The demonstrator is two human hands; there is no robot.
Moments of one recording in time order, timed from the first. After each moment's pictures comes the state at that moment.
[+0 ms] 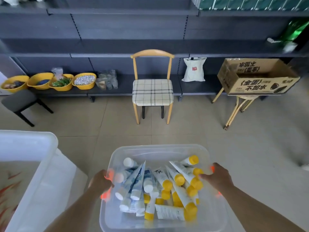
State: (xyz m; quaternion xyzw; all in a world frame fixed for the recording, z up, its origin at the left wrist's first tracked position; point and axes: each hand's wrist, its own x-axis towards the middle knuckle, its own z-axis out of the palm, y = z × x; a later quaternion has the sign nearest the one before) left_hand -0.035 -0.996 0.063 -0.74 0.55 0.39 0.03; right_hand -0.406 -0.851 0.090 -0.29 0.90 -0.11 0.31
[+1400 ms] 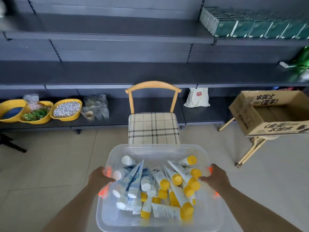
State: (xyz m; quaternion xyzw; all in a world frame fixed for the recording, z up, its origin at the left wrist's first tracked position) left_hand -0.158 -1.439 0.087 -0.72 0.59 0.36 0.04; right_hand -0.516 -1.270 0.098 -0.29 0.90 -0.12 0.30
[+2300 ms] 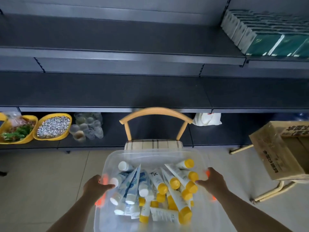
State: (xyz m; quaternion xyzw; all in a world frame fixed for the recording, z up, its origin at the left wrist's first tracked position) left_hand -0.263 -1.689 0.058 -0.73 0.58 0.35 0.08; right_hand -0.629 -1.547 0.070 -0.31 0.89 -0.09 0.33
